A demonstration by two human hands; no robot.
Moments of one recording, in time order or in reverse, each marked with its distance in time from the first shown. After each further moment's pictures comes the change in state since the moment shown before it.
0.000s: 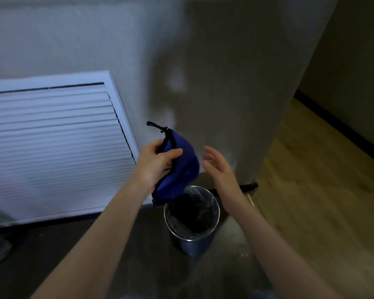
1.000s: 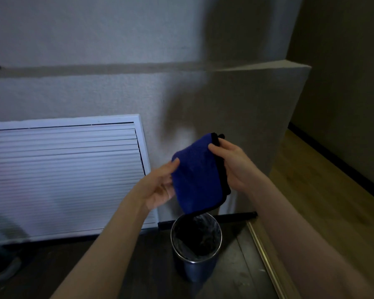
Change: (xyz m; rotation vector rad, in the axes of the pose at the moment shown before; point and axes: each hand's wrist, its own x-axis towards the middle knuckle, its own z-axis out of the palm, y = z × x) left_hand -0.054 0.067 -0.027 -0.455 -0.426 -0.207; right_hand -0.013 -0.148 0.006 0.269 -0.231 0.123
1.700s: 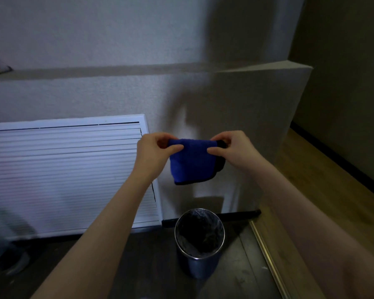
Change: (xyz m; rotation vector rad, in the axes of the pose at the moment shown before) left_hand -0.003 0.045 0.015 1.017 0.537 0.655; right_hand 0.002 -0.026 0.005 -0.973 0.148 -0.280
